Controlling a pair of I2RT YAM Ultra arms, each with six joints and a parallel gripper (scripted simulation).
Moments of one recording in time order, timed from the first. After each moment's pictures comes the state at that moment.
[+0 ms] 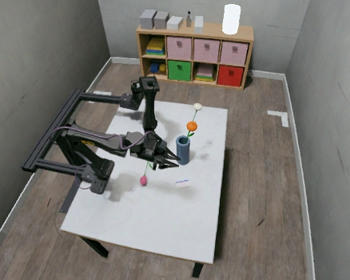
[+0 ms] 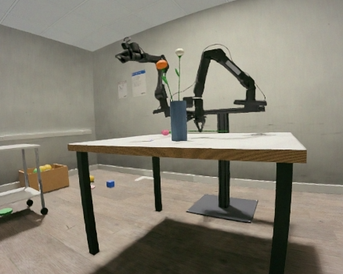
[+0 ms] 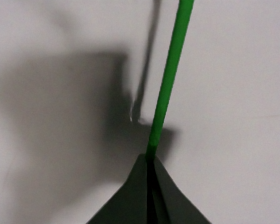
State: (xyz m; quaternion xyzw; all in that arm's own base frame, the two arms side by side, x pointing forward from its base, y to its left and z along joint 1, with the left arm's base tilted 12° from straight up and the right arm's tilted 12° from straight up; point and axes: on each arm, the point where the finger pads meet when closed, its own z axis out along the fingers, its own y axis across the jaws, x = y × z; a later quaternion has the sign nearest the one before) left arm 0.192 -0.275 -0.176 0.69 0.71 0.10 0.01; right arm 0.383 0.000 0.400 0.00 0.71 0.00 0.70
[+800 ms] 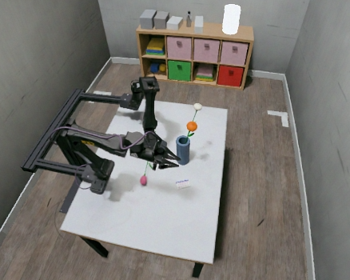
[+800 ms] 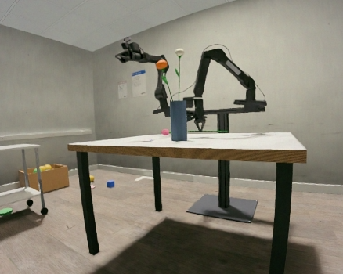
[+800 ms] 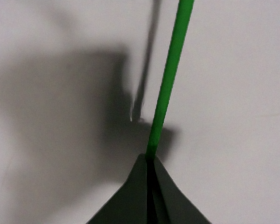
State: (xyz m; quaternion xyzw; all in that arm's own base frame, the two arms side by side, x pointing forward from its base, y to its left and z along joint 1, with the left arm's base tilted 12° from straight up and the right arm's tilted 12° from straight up) left arm 0.191 -0.274 -0.177 0.69 0.71 0.10 0.01; right arm 0.383 0.000 0.400 0.00 0.71 0.00 0.70
